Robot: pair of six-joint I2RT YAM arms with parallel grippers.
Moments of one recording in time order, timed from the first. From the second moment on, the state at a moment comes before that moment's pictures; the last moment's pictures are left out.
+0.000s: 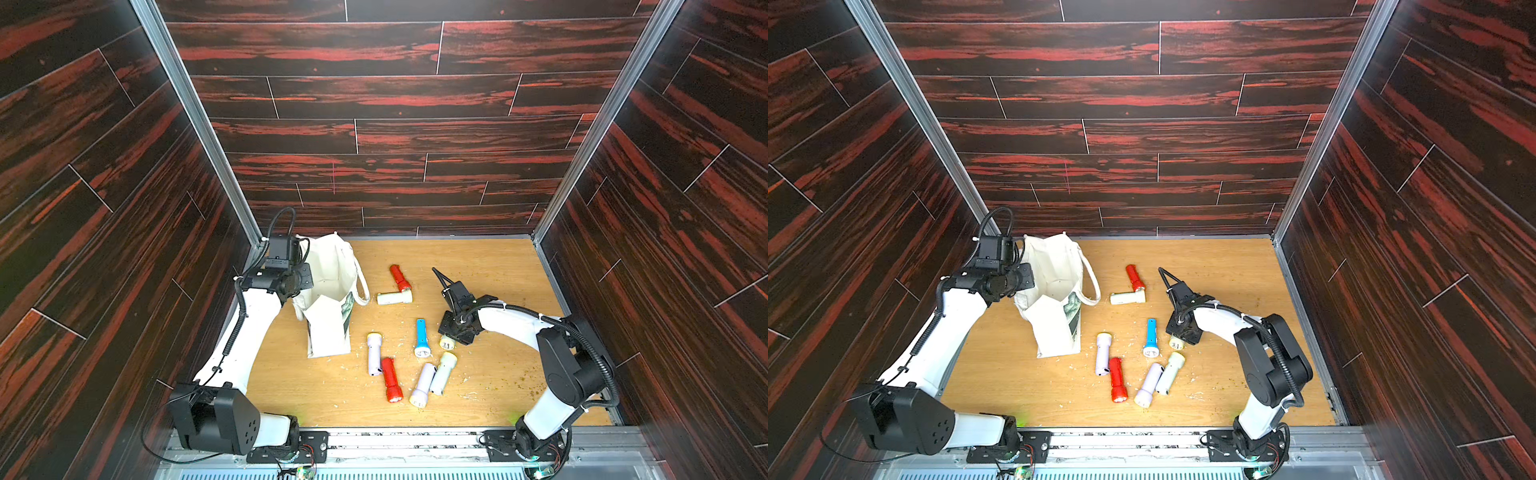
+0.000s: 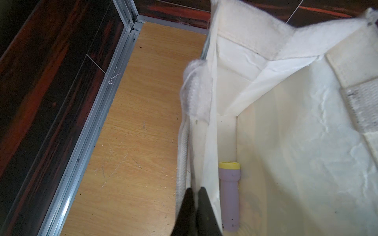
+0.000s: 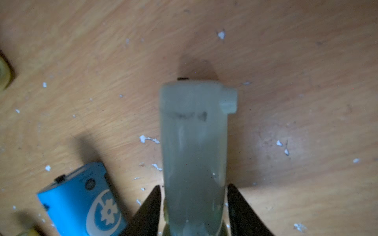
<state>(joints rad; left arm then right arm) -0.07 1.39 1.32 -0.77 -0.16 -0.26 0.52 1.71 0.99 -0.58 0.01 0.88</state>
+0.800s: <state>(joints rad) 0.02 1.38 1.31 -0.70 0.18 -0.31 0.52 1.42 0.95 -0.53 0.04 0.84</state>
